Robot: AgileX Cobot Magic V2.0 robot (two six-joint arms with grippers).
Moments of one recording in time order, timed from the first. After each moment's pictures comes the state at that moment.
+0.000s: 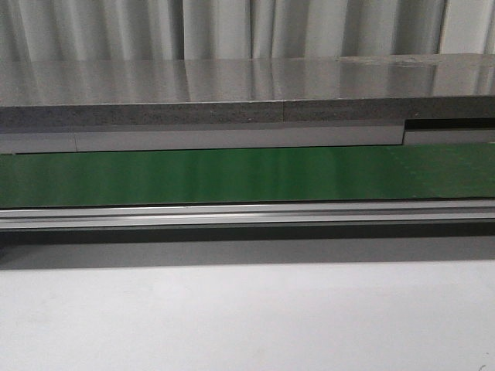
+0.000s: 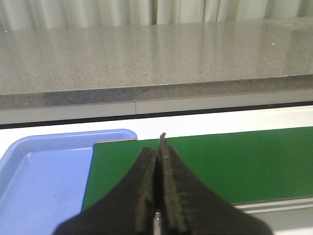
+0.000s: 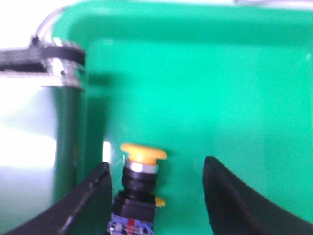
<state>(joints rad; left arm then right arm) -0.03 0.39 -0.38 -0.24 0.25 0.25 -0.49 1.84 -1.37 0.32 0.61 -0.70</state>
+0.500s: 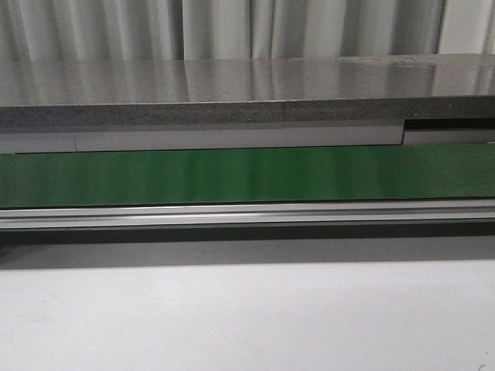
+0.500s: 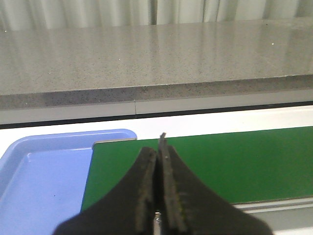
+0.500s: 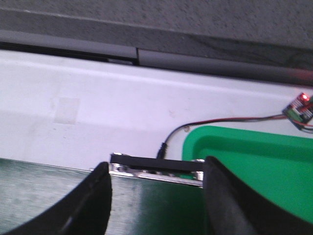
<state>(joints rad) -0.03 0.39 -0.38 -0.24 0.25 0.25 -0.28 1.65 -1.36 0.49 0.58 -0.70</state>
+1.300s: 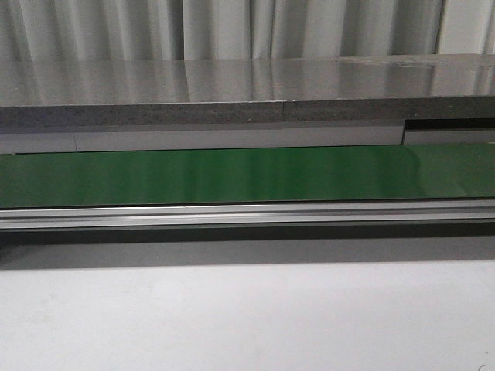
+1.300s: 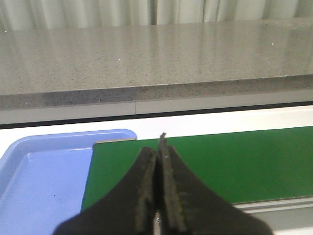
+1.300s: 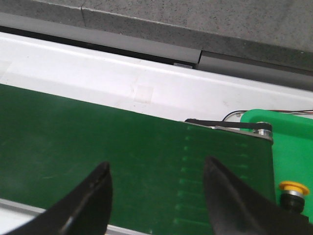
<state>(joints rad) -0.03 0.39 -0.38 -0.24 0.25 0.25 -0.11 1.06 -0.79 0.53 0.38 -0.70</state>
